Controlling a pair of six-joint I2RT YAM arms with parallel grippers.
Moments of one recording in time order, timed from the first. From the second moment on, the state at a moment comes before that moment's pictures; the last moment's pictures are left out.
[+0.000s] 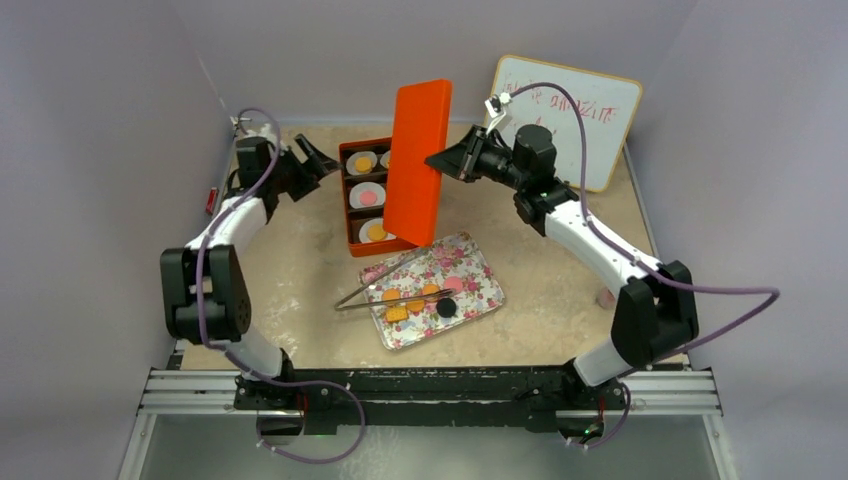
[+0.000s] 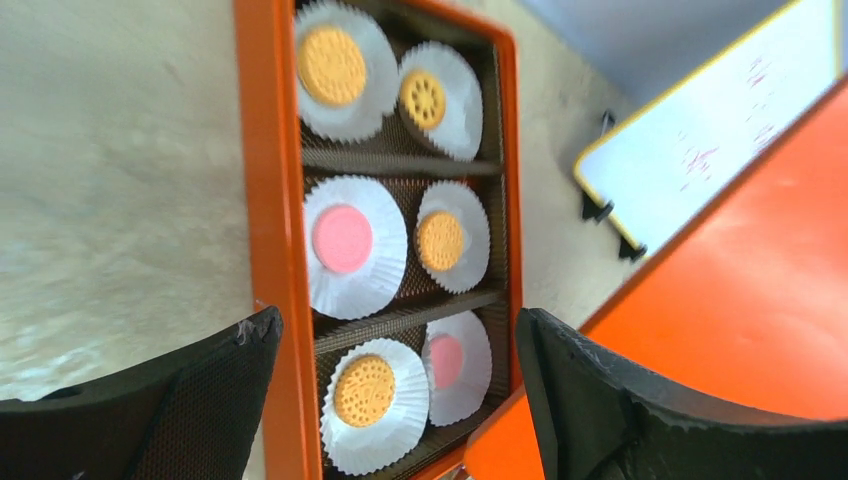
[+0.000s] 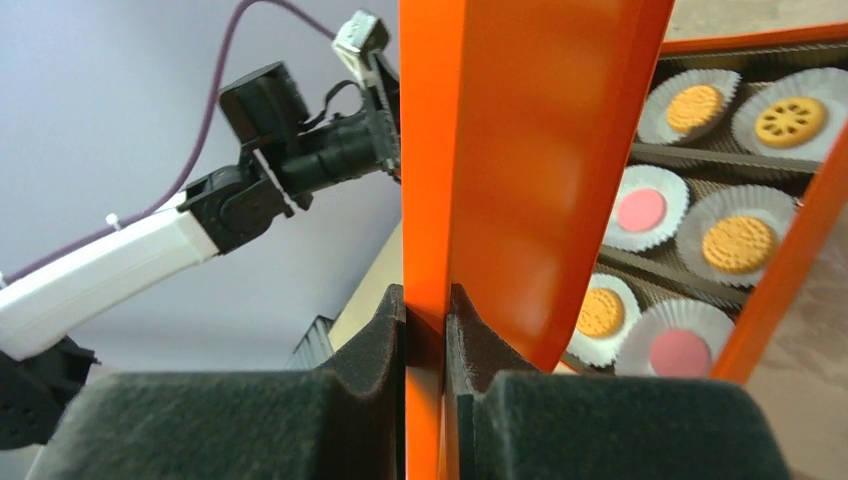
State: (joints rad) left arm 0.05 1.67 1.10 0.02 0.49 -0.68; right arm 0.43 1.49 1.18 0.24 -0.55 0.75
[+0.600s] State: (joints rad) left arm 0.19 1.46 1.07 -0.07 0.39 -0.68; right arm 0.47 2.09 1.63 0.59 -0.83 1.18
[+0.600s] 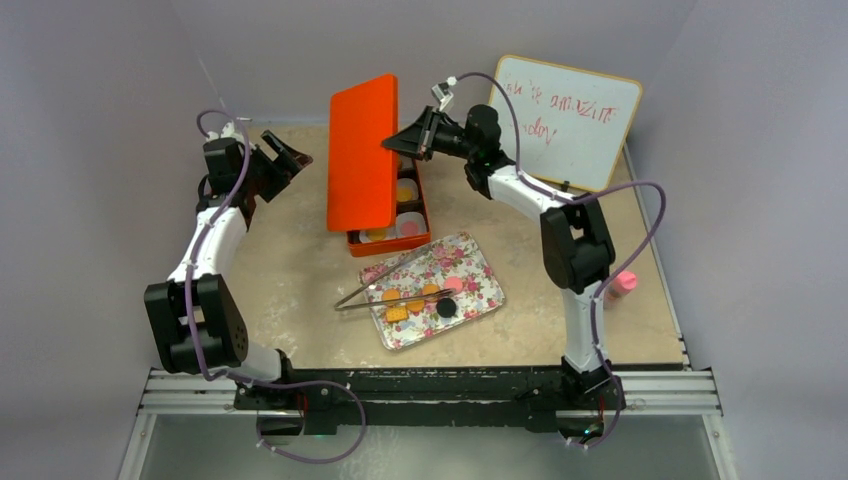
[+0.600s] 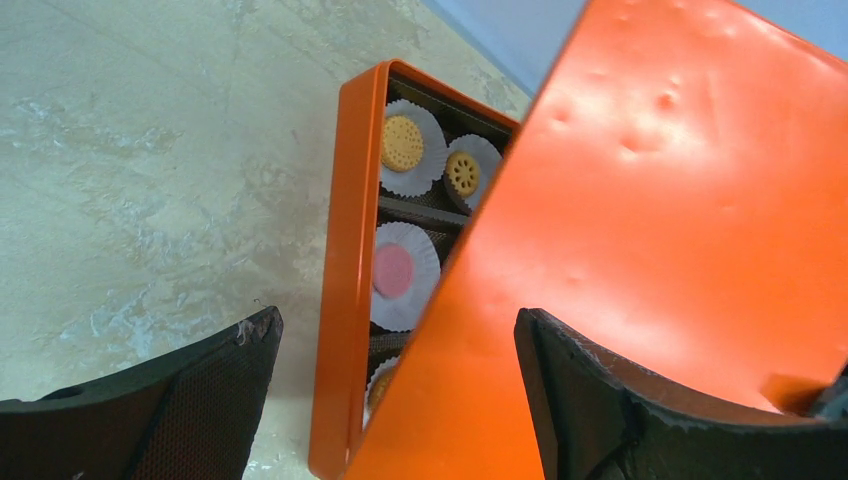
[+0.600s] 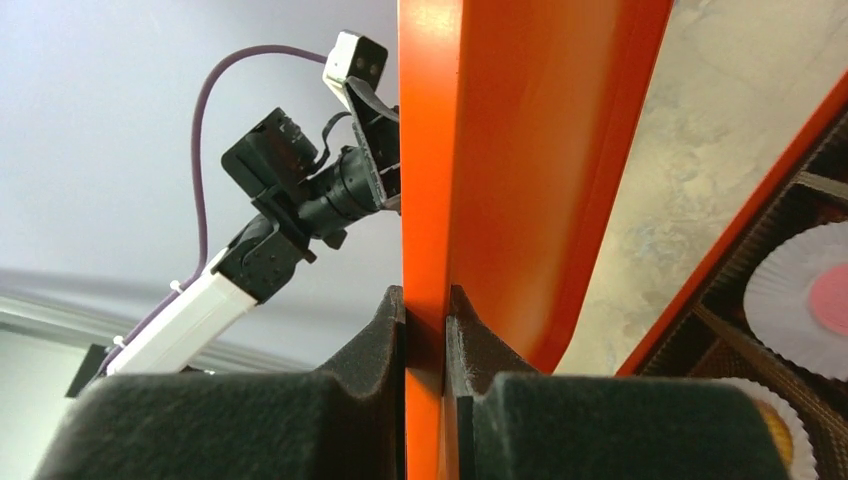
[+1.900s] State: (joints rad) left arm 0.09 1.81 1.06 0.00 0.60 -0.78; right arm 0.37 2.42 1.76 0.54 -0.93 1.33
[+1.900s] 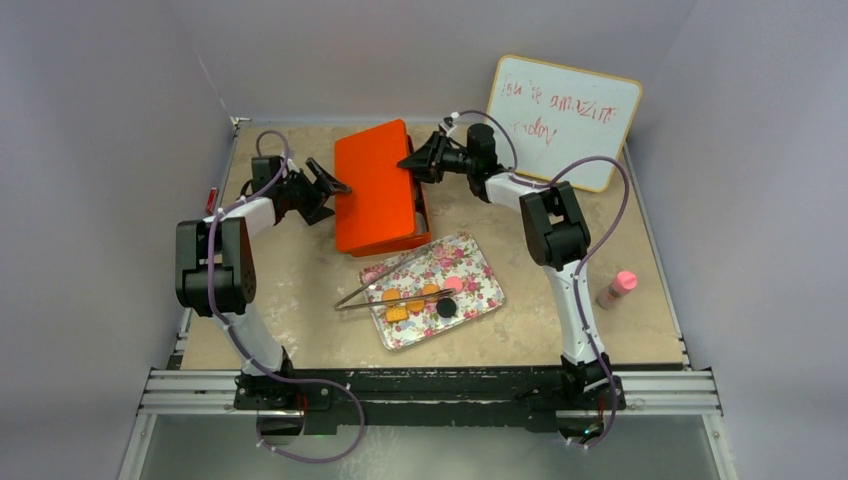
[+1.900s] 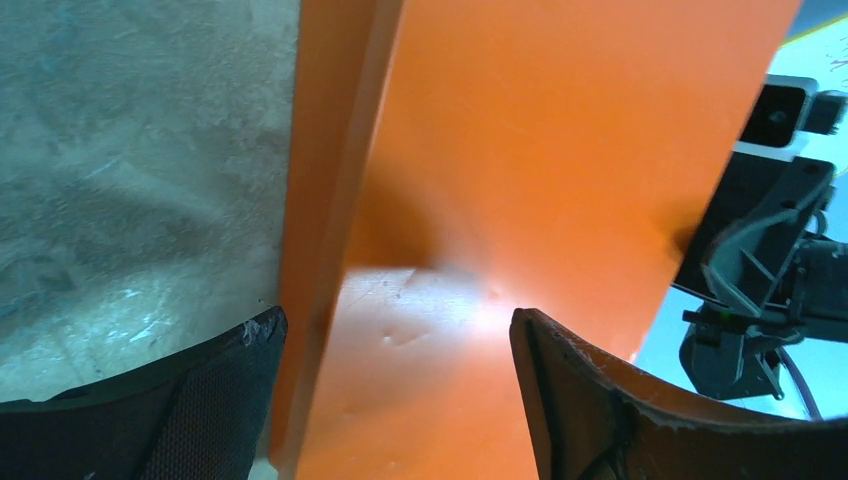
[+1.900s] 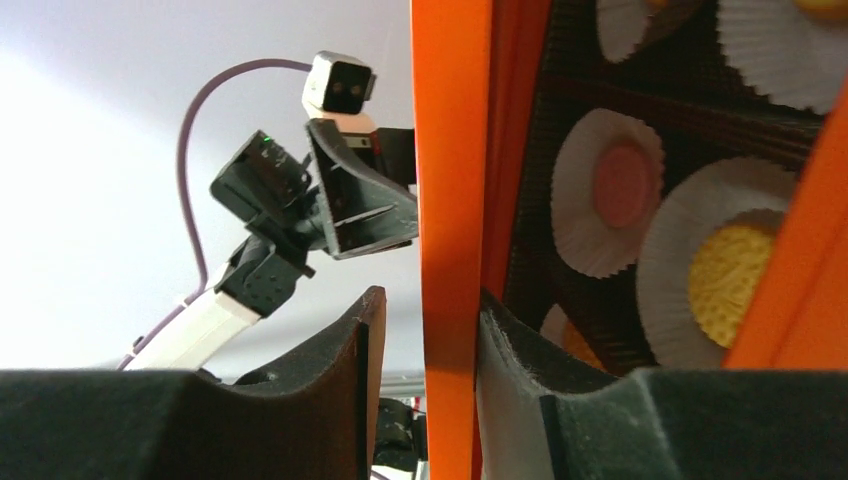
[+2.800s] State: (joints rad) left arm 0.08 1.81 1.05 0.05 0.66 -0.83; right arm 0.35 2.41 1.89 0.03 -0.75 0.90
